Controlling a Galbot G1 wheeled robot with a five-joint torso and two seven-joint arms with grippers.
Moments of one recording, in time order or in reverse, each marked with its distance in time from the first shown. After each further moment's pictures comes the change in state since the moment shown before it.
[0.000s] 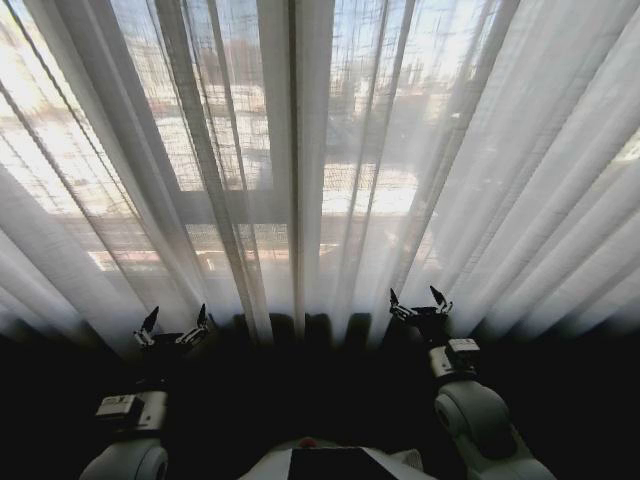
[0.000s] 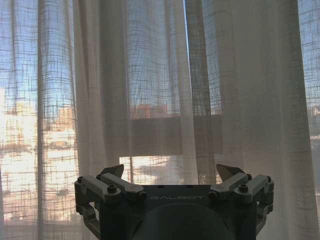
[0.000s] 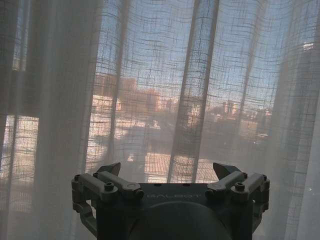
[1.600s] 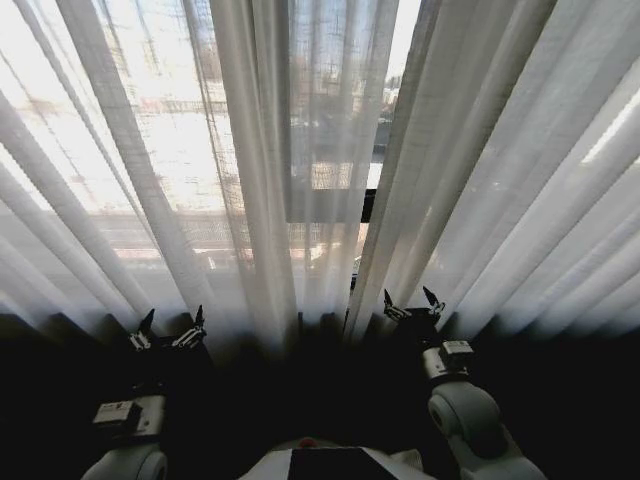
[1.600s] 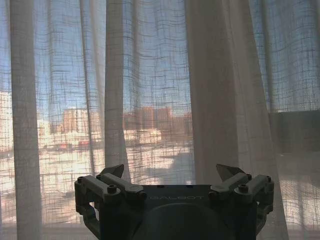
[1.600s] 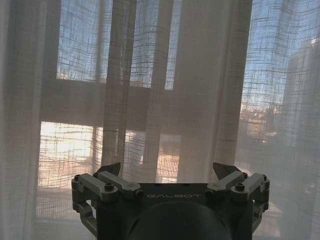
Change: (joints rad) left arm 0.024 -0.025 -0.005 -0.006 0.017 -0.043 0.000; right arm 0.008 0.014 -0.020 -0.011 0.010 0.034 -0.021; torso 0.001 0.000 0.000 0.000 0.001
